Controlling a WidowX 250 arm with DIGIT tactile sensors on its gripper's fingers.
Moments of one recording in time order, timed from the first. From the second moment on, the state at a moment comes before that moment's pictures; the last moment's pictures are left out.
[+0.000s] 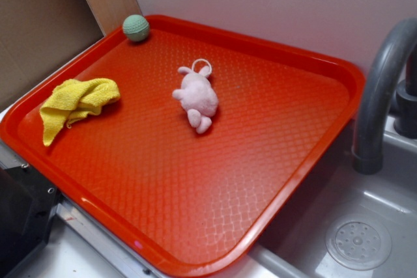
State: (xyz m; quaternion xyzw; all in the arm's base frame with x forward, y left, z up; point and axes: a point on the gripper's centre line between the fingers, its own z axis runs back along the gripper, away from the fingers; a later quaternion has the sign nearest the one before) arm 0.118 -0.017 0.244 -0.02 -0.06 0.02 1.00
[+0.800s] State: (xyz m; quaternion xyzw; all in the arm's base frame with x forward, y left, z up) arm 0.175 0.068 0.153 -0.02 -0.03 -0.16 0.99
